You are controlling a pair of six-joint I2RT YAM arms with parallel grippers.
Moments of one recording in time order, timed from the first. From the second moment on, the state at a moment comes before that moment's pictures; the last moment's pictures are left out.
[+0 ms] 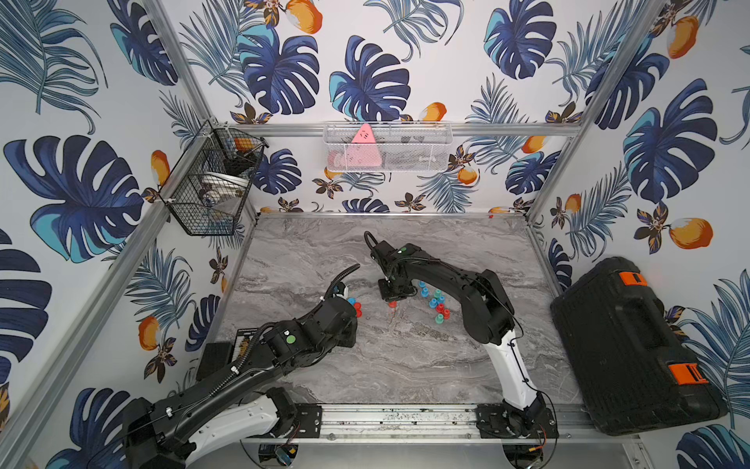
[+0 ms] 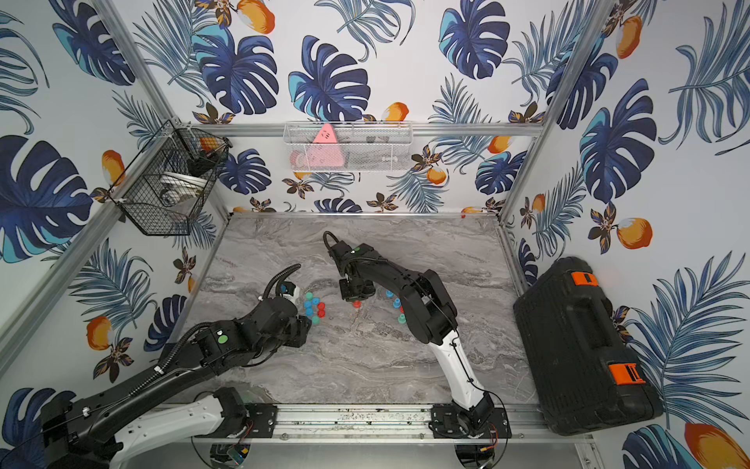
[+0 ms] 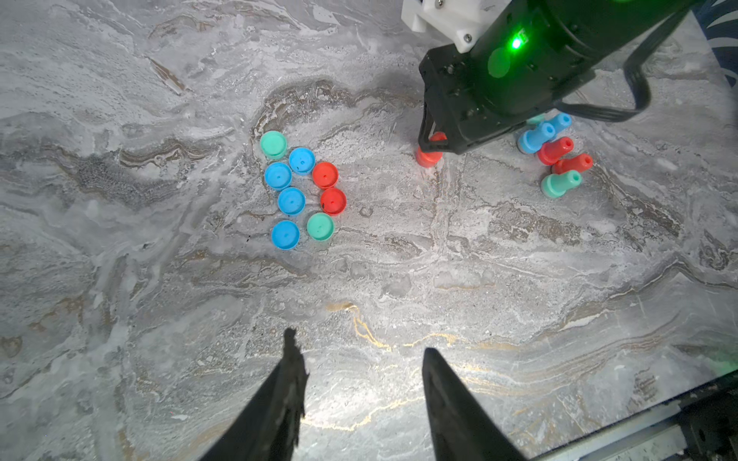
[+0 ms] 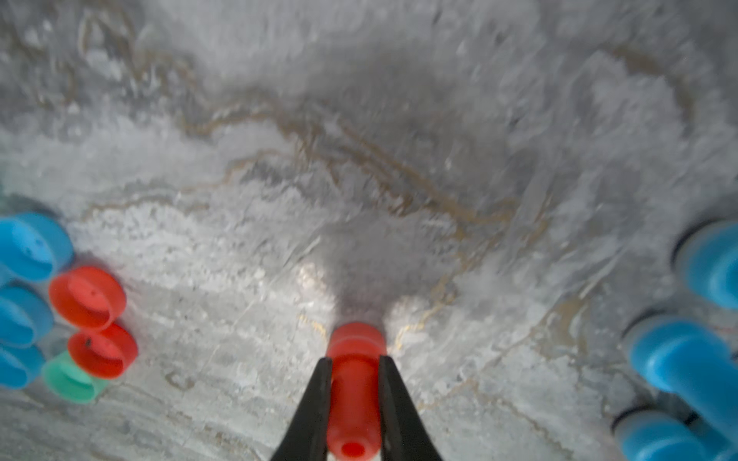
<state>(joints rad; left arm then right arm) -0.80 0.94 0.82 -0.78 -0.30 -0.64 0.72 2.32 1.92 -1.05 0.02 0.46</state>
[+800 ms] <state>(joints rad) -0.74 1.11 0.85 -0.66 -0.25 -0.60 0.51 2.71 2.60 -1.00 0.02 0.42</state>
